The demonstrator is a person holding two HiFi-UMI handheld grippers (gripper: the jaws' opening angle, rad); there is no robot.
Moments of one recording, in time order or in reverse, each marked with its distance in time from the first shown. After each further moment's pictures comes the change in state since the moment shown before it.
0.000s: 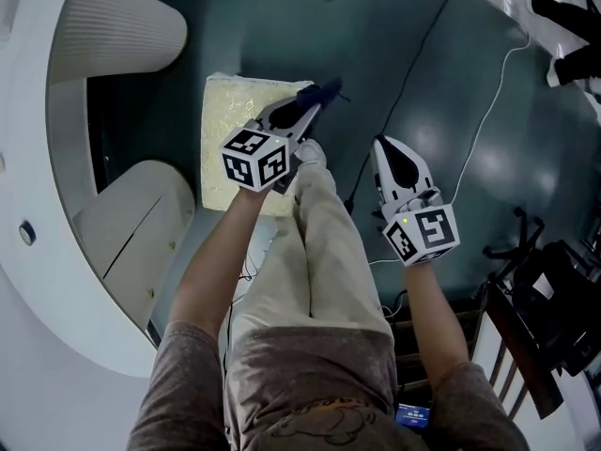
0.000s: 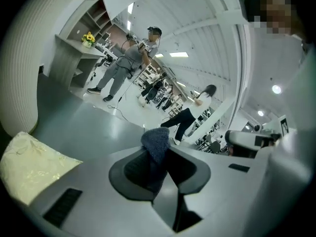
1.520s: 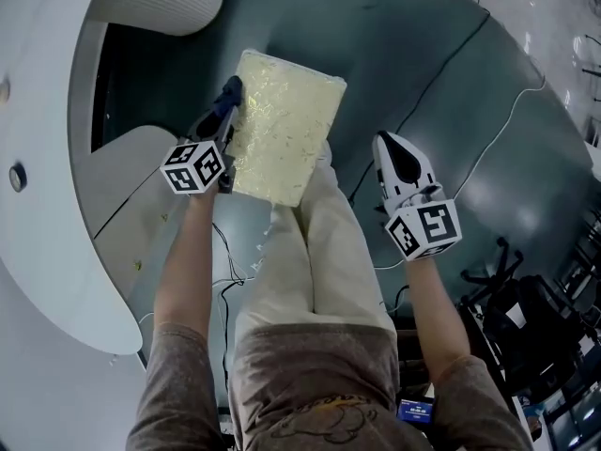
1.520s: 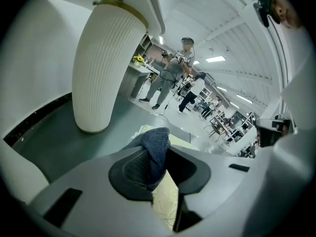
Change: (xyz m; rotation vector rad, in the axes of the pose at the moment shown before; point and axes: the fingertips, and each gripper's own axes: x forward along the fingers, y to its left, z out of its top) left arm -0.194 0.170 -0.052 -0.129 -0.108 0.491; right arm 0.041 0.053 -0.006 -0.086 0.080 0.147
